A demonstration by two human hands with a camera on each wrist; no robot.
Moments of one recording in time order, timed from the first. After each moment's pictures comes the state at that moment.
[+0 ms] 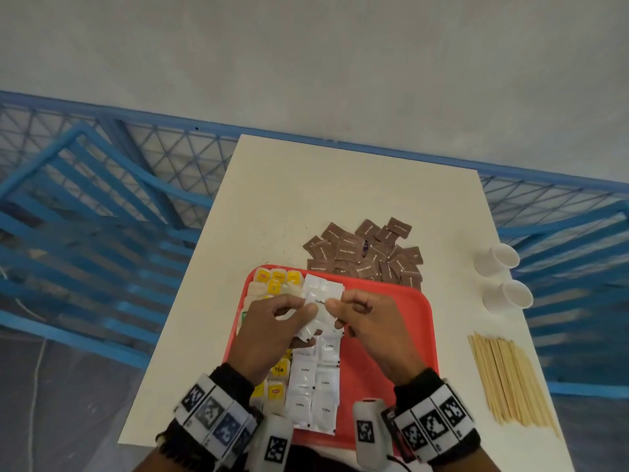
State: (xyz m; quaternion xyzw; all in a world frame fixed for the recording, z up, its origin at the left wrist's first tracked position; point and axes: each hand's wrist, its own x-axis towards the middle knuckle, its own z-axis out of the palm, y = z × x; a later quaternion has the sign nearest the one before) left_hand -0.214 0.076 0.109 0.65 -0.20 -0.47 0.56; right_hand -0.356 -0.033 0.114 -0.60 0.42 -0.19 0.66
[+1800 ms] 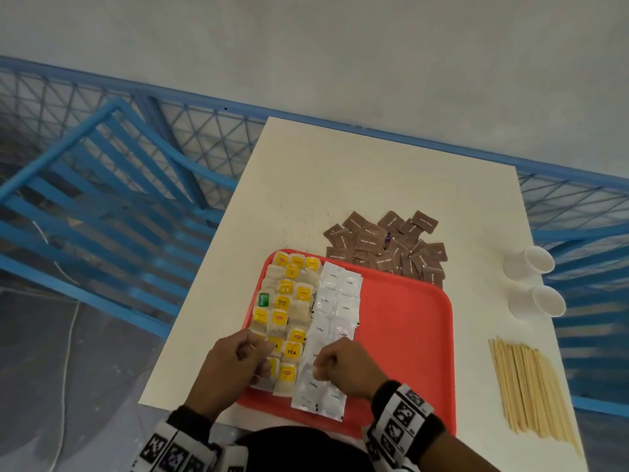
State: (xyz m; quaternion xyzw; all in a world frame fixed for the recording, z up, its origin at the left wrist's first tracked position) left_hand -0.199 0.168 0.058 0.76 -0.16 -0.45 0.45; right_hand -0.358 0.004 0.013 -0.78 0.35 0.17 0.50
